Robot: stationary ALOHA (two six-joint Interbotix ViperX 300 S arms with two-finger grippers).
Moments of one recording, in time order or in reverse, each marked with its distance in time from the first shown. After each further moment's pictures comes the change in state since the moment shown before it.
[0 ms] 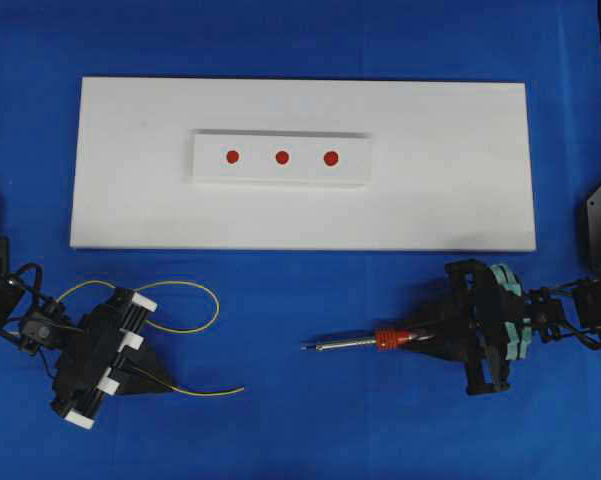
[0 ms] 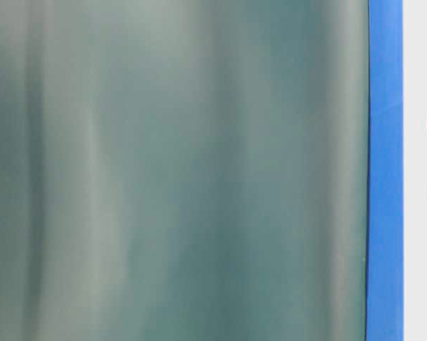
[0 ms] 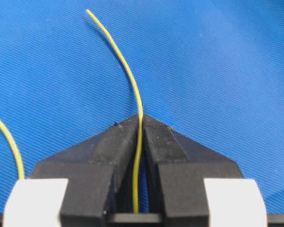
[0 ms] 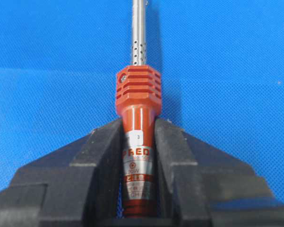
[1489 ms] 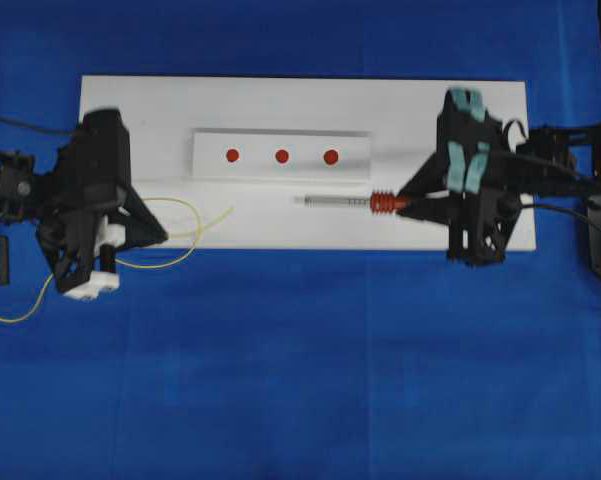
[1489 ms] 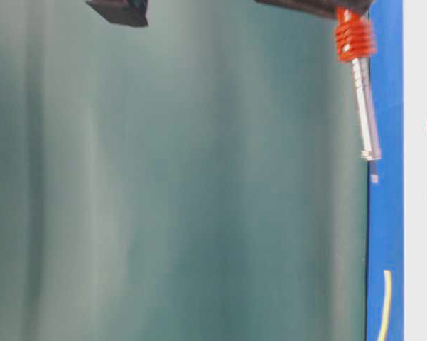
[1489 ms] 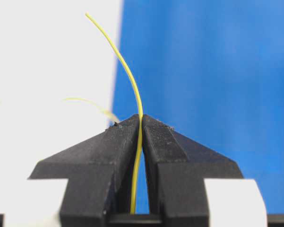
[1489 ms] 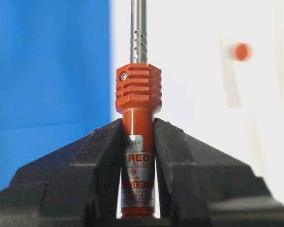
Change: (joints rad) left arm 0.479 -0.672 -0.172 0.003 1.132 -0.173; right arm -0.666 -0.643 -0.272 -0.155 1.220 -0.232
